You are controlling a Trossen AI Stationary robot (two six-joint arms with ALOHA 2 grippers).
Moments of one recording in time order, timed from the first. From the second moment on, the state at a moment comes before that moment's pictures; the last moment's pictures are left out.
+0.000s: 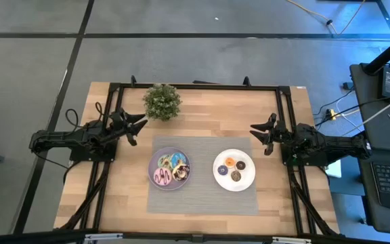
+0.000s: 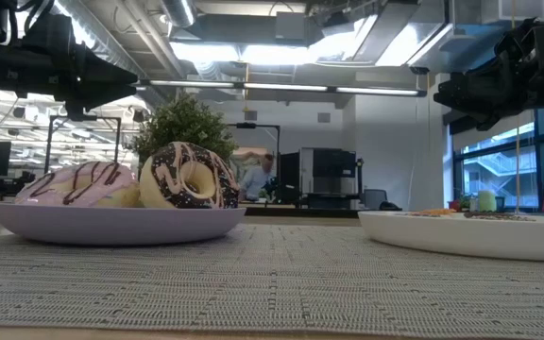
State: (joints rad) left arm 0.06 0.00 0.01 0.09 -0.45 -0.22; right arm -0.04 0.02 0.01 0.05 0.22 0.12
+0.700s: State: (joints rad) left arm 0.06 0.00 0.01 0.09 -0.45 -0.22; right arm -0.04 0.02 0.01 0.05 0.22 0.12
